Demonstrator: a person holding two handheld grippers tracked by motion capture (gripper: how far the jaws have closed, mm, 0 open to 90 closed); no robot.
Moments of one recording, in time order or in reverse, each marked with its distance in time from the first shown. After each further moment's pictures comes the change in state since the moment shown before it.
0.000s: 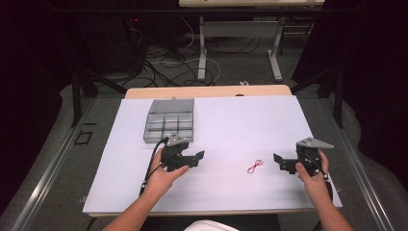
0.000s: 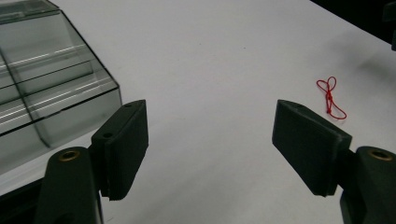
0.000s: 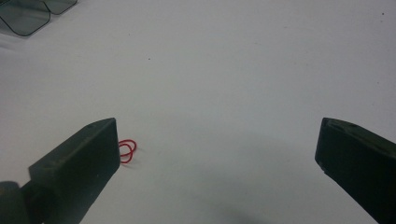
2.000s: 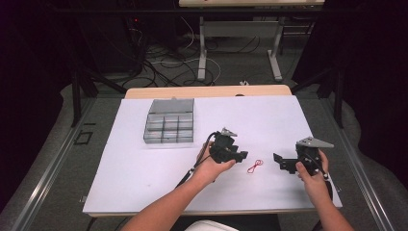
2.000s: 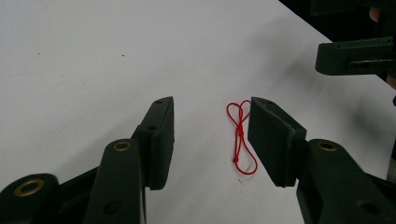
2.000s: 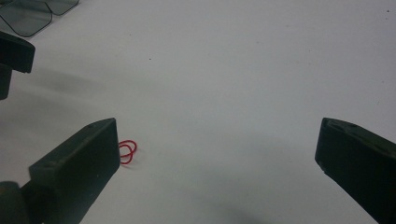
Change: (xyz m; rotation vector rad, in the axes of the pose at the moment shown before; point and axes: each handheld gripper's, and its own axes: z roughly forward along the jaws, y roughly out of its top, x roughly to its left) left arm -0.083 0.045 0.099 0.178 -0.203 -0.038; right arm -0.002 0.000 0.002 0.002 0.012 0.008
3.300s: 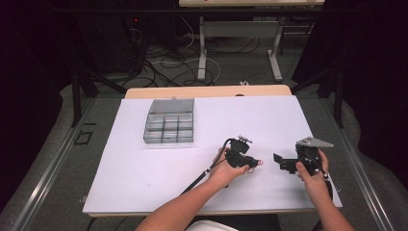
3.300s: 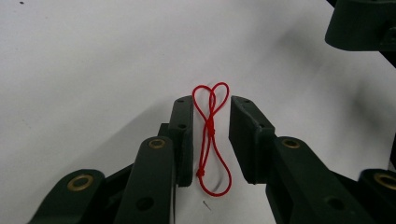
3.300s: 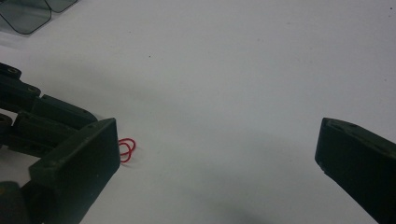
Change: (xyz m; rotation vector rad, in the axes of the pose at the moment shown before) left arm -0.015 -0.003 0.052 0.136 -0.067 -0.017; right arm -0.002 -0.001 0.001 0.008 0.005 -0.005
